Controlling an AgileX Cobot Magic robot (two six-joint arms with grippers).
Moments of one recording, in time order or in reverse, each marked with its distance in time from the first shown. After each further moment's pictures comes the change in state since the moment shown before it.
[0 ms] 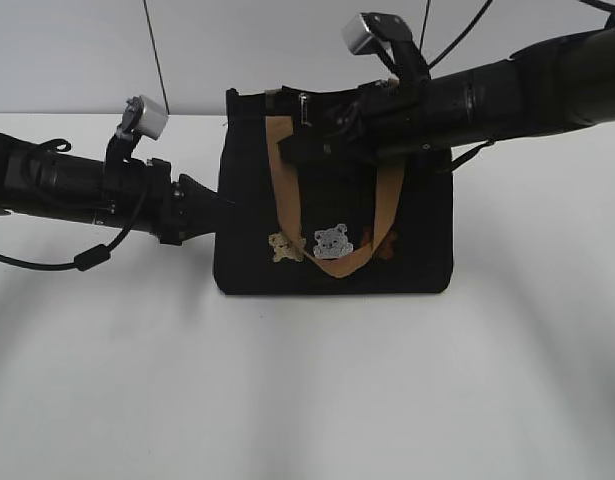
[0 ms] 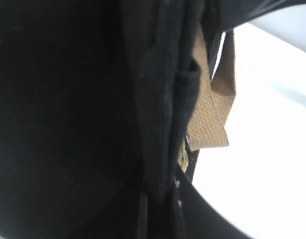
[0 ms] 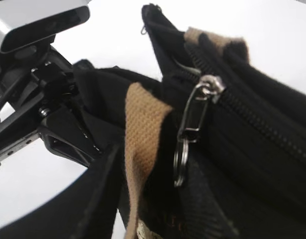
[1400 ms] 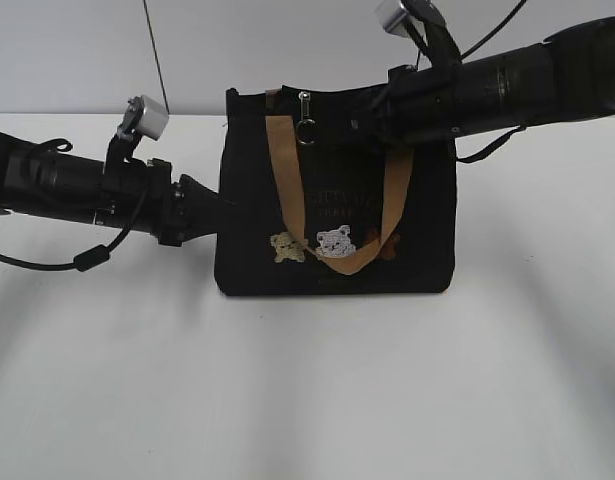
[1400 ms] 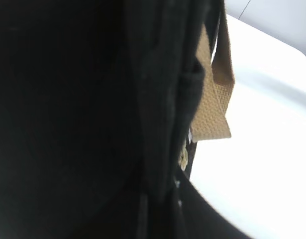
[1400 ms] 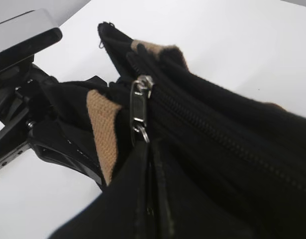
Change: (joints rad) left arm -0.001 0.000 -0.003 0.009 0.012 0.000; right arm -0.059 -0.037 0.002 -0.051 0.012 0.133
